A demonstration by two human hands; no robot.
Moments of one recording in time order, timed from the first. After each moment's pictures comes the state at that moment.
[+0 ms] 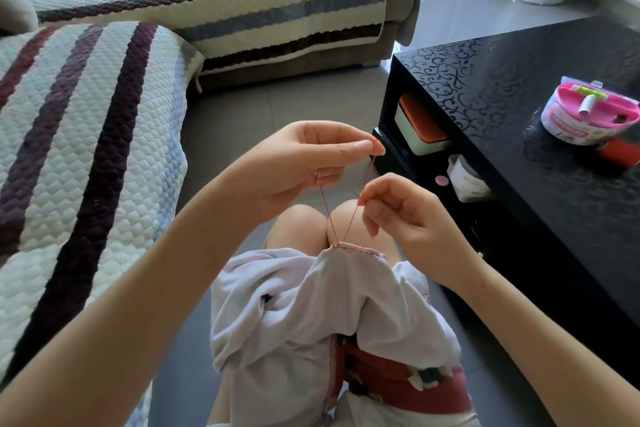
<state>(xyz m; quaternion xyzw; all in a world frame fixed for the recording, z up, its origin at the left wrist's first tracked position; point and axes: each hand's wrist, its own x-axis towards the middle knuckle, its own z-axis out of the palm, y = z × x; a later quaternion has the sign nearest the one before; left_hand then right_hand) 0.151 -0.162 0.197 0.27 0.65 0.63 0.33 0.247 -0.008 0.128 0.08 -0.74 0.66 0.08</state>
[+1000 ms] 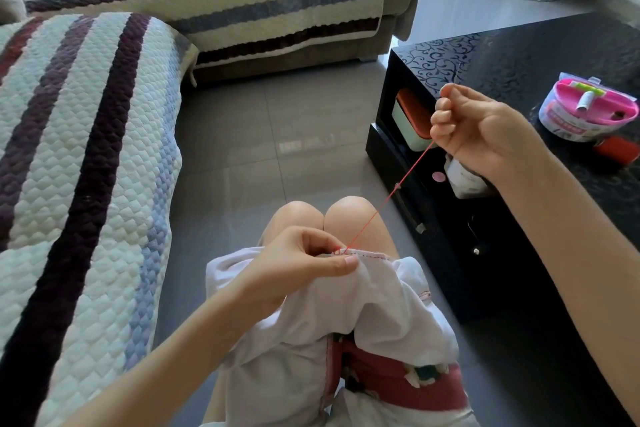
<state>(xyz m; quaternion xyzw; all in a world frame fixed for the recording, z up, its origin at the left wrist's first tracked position) 0.208 -0.182 0.118 0.11 0.70 0.59 0.38 0.181 0.083 0.168 -0.13 -0.47 0.87 0.07</state>
